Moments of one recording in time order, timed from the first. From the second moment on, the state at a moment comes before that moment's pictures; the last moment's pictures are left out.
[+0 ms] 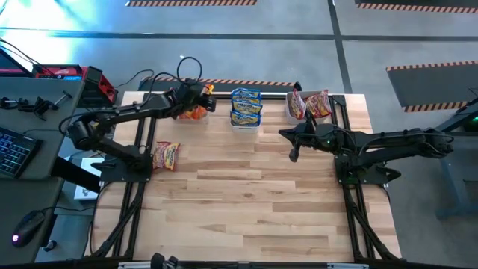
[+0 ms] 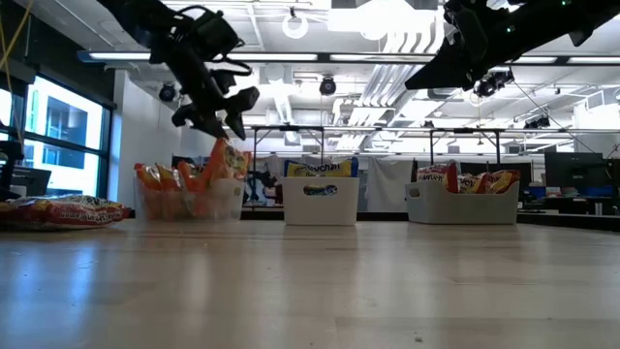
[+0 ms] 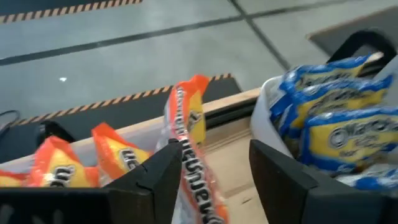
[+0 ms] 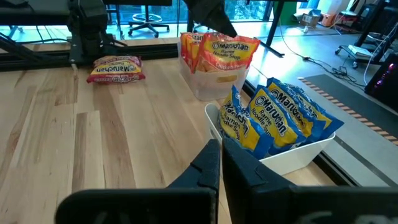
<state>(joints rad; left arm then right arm) 0.60 1.39 0.92 -0.21 -0.40 -0.43 -0.08 0.90 0.51 0.09 0.32 0.00</state>
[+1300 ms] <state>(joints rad) 0.56 1.45 0.77 -0.04 -0.60 -0.45 -0.08 0.90 0.51 0.06 0.32 -0.01</state>
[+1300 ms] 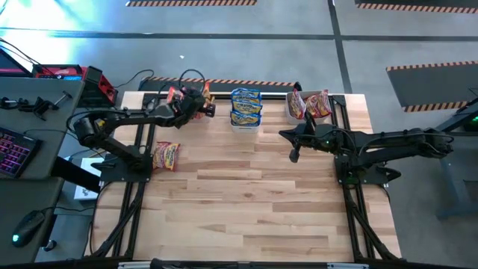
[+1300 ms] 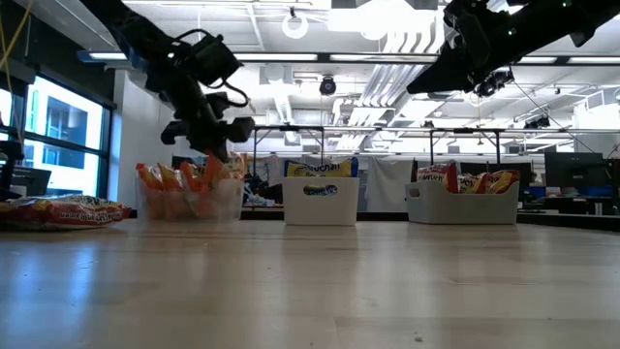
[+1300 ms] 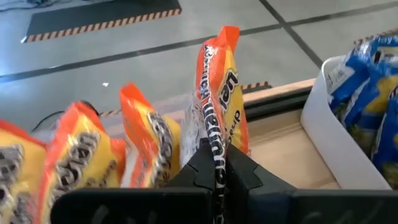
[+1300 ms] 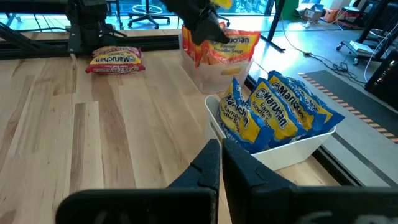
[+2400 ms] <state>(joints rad) 0.62 1.41 1.00 -0.38 -0.24 -0.21 -0.08 0.90 0.51 0.05 0.32 -0.01</state>
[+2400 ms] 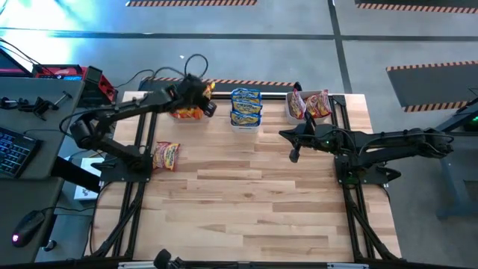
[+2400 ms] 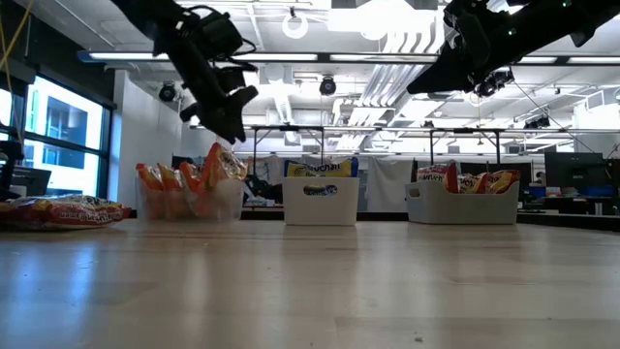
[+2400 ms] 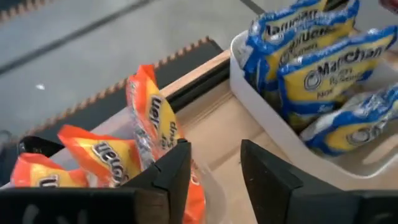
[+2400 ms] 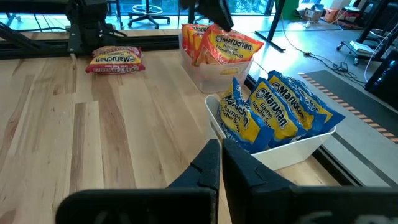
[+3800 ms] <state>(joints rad) 0.74 1.78 1.52 -0.98 -0.13 -0.04 -0.08 0.90 0.51 0.04 0.30 -0.01</state>
